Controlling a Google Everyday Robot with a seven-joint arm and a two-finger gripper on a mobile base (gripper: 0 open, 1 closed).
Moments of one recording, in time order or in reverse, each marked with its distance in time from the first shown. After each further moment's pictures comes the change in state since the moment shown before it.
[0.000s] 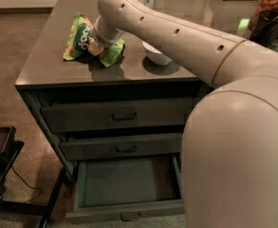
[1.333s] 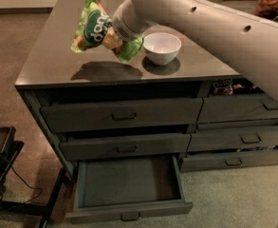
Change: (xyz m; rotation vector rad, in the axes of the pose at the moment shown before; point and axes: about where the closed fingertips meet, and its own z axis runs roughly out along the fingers) arm 0.015 0.001 -0.116 0.047 -0.097 -0.011
